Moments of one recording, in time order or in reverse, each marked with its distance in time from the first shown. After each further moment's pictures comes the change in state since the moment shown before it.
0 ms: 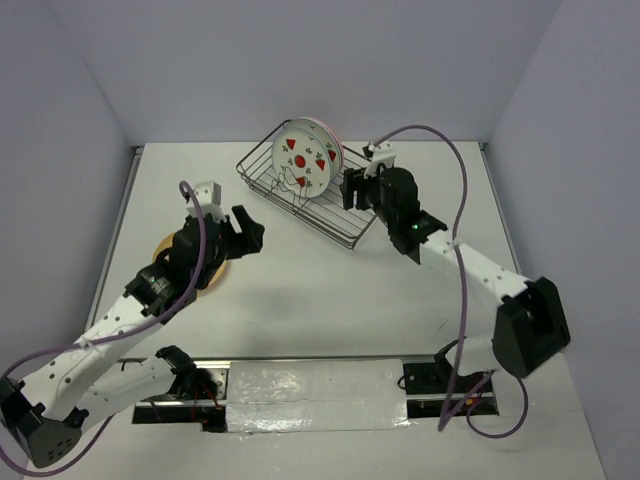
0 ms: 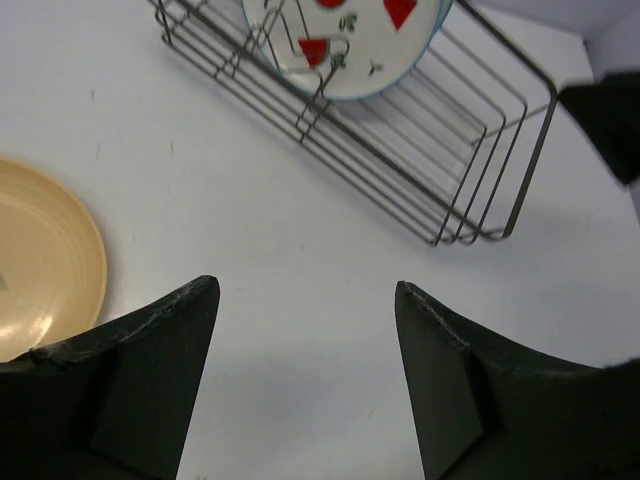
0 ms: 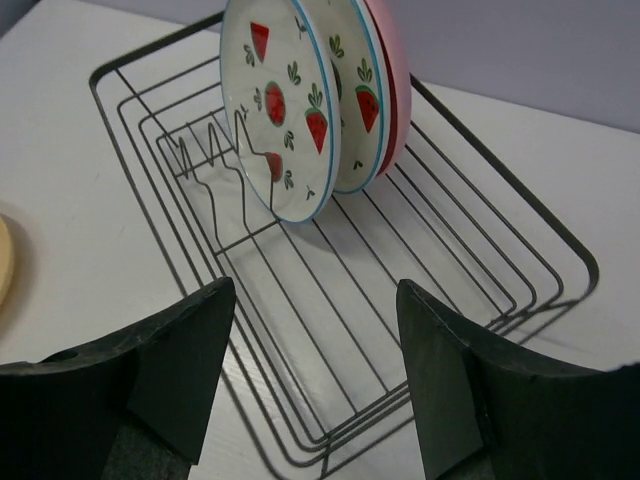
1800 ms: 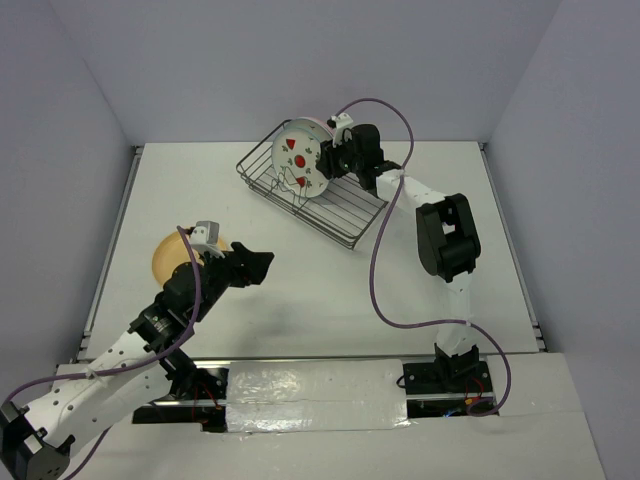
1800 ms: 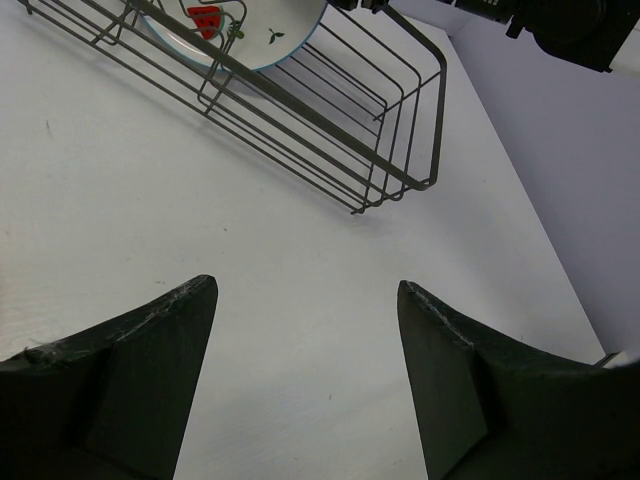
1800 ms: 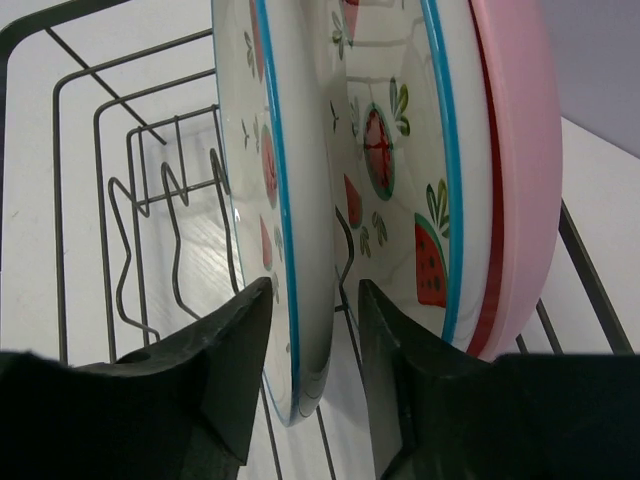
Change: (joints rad) left arm -0.032 -0.291 -0.484 0.401 0.183 -0.030; right arm -0.177 0.821 0.706 -0.073 -0.496 -0.111
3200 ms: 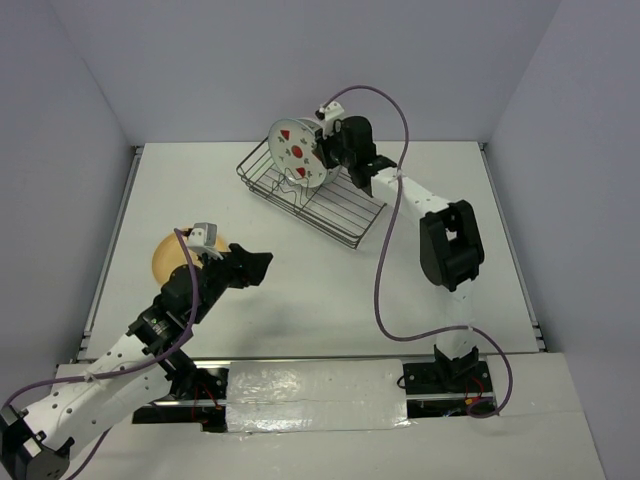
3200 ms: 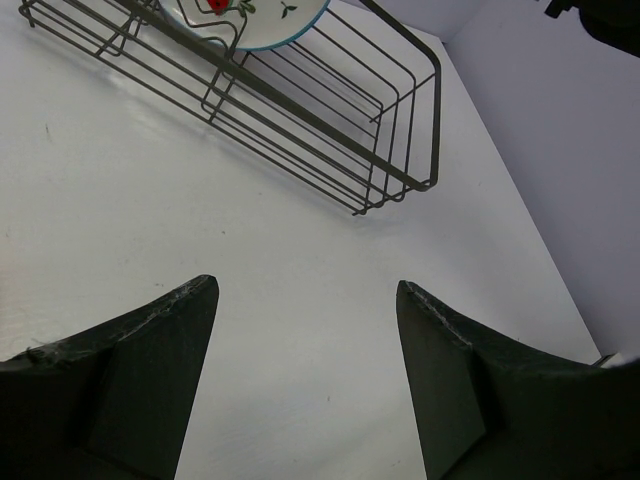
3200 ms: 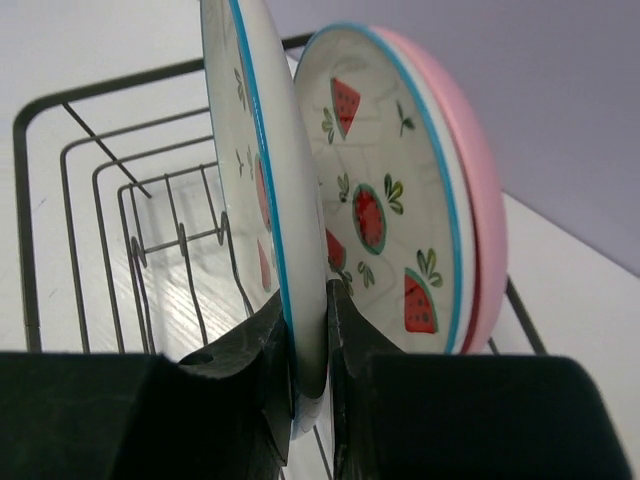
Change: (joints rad) left arm 0.000 -0.027 -0.015 0.008 -0.001 0.000; right arm 0.081 -0.076 0.030 -0.023 0.170 -0.084
